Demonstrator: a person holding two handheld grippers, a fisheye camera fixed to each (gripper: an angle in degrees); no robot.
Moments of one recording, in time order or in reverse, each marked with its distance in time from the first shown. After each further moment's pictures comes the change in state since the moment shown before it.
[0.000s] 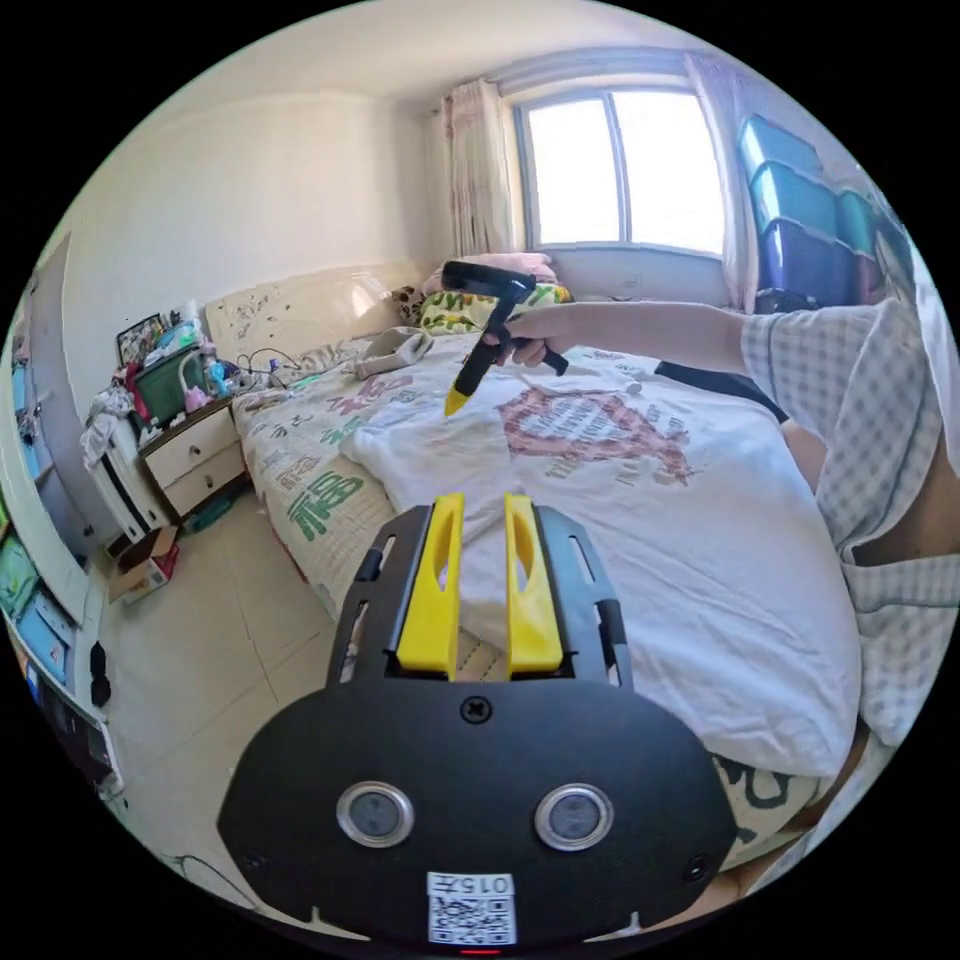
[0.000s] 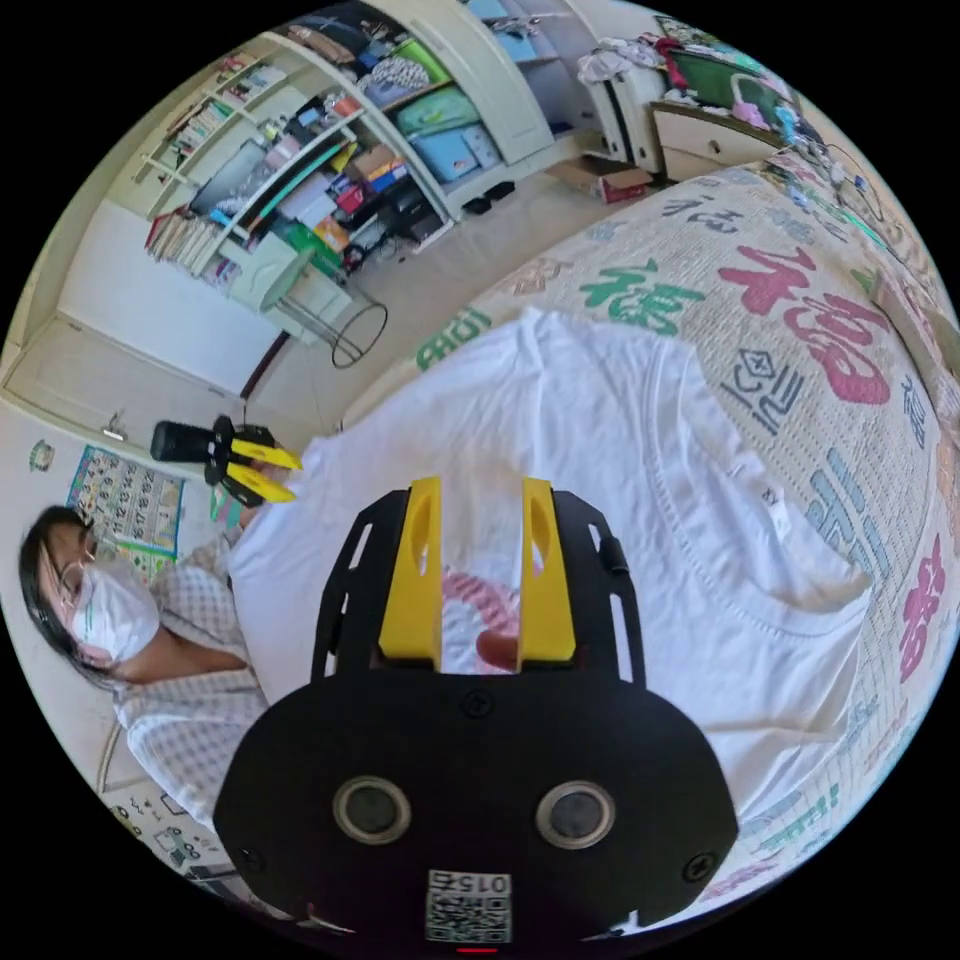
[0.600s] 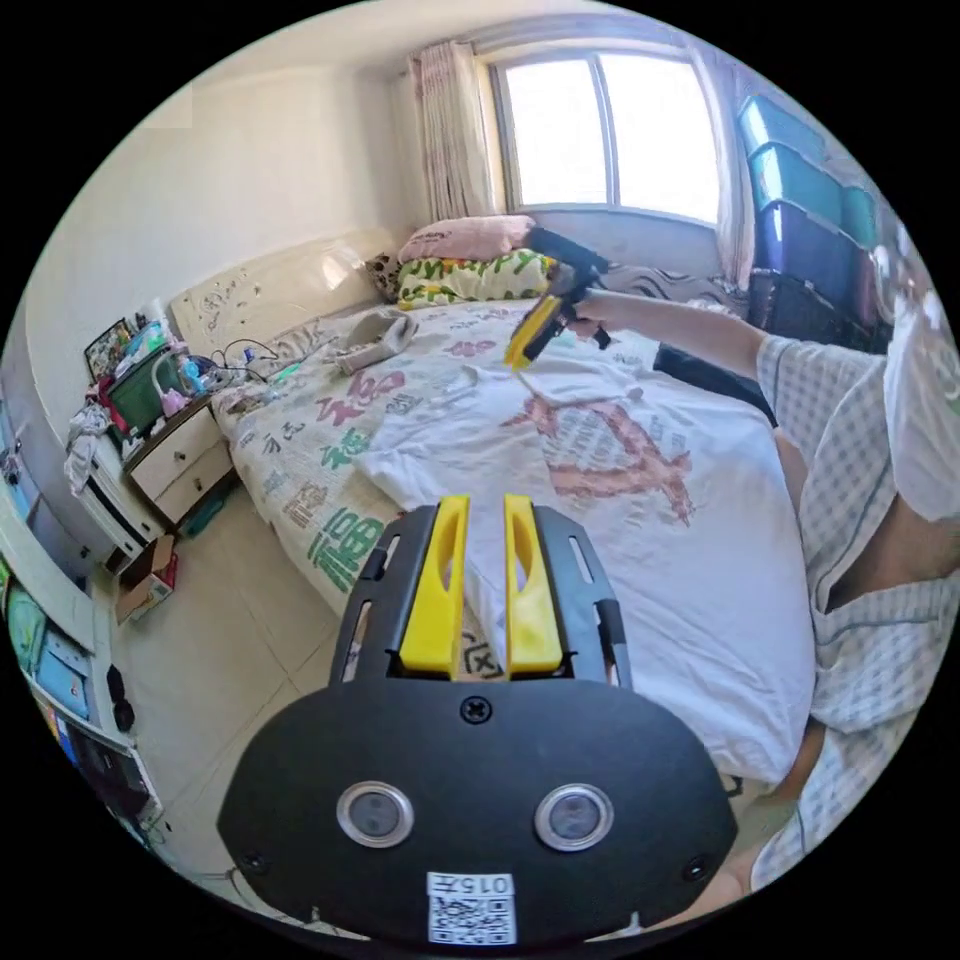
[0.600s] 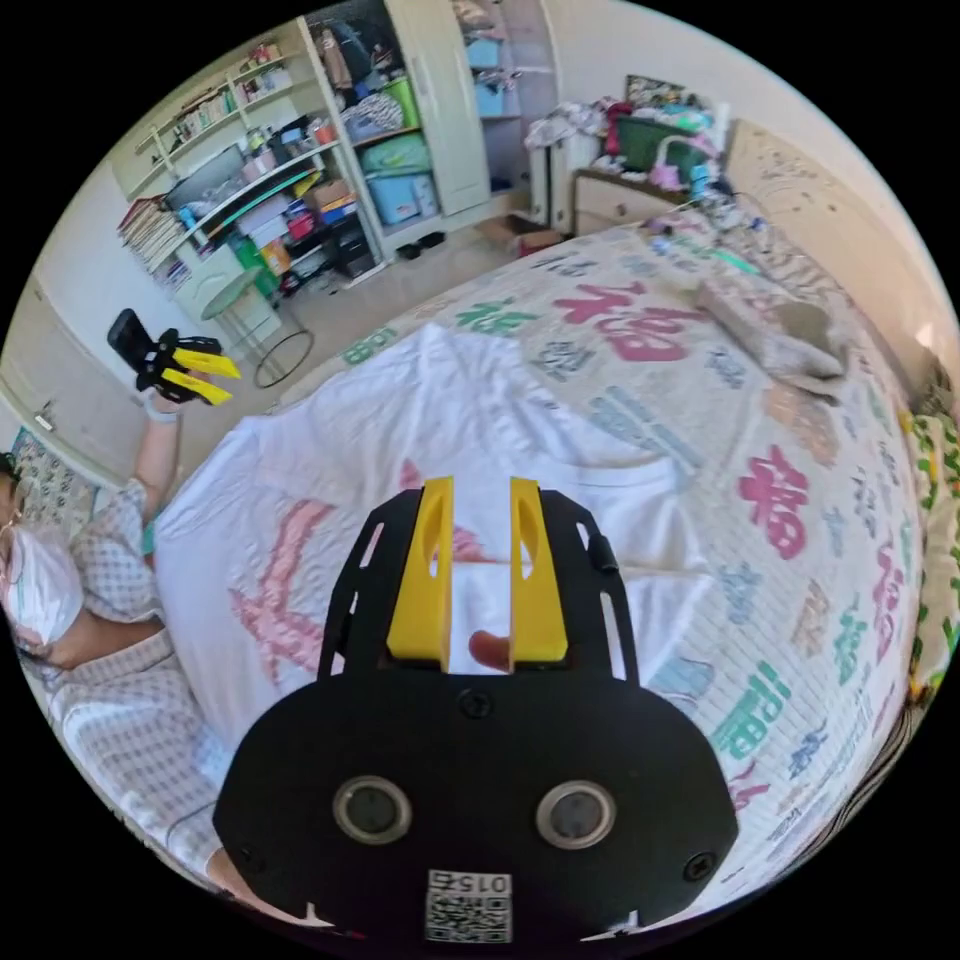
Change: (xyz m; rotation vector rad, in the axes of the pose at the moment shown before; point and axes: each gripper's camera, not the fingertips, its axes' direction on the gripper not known) left arm -0.060 -0.093 -0.011 -0.093 0.040 -0.026; right arm 0.000 0.132 -0.108 0.281 0.389 0.118
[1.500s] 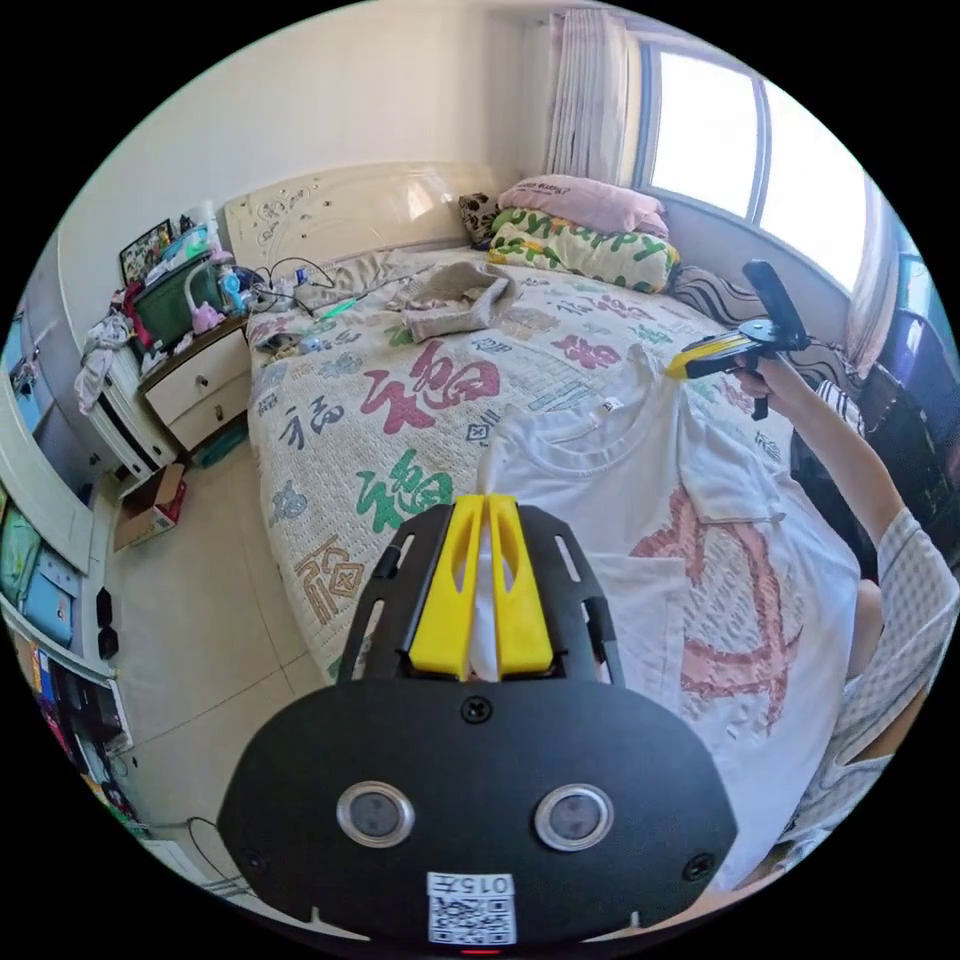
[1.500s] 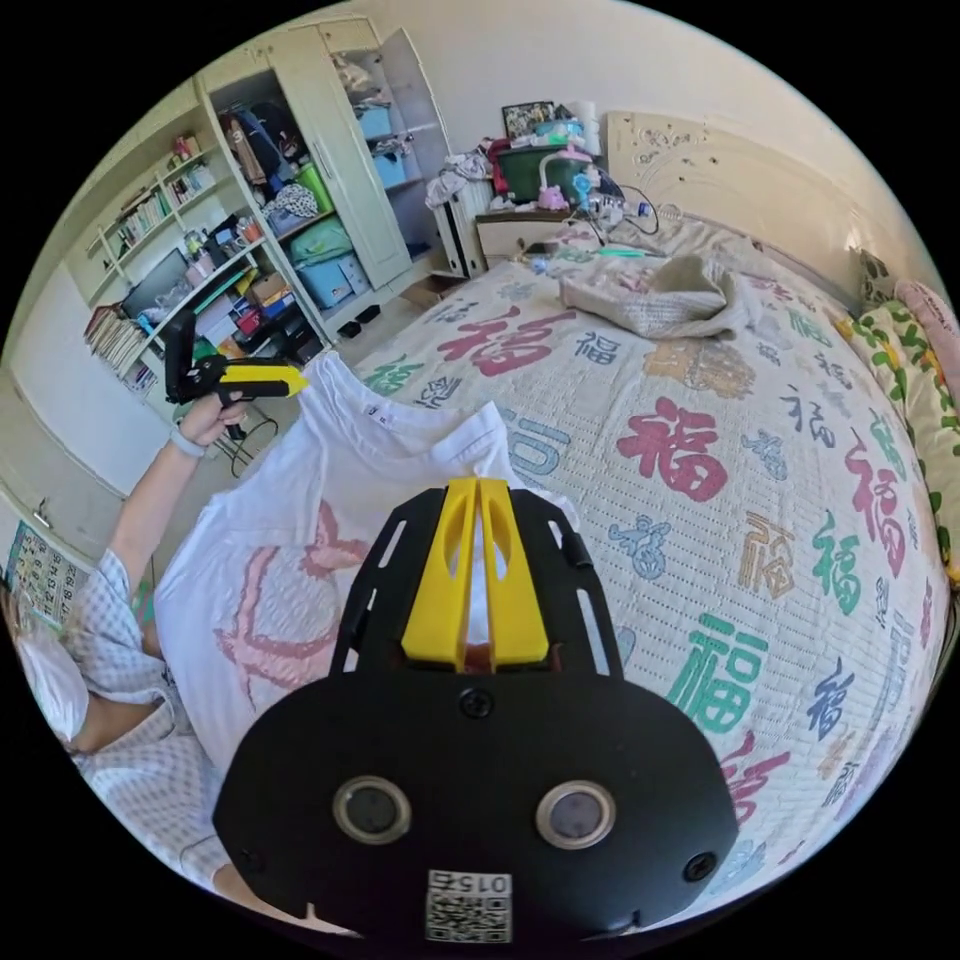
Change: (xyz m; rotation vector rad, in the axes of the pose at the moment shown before) left arm -0.056 -0.117 0.109 -0.123 -0.067 -0.215; right arm -0.013 0.133 -0.121 0.159 -0.121 0.147
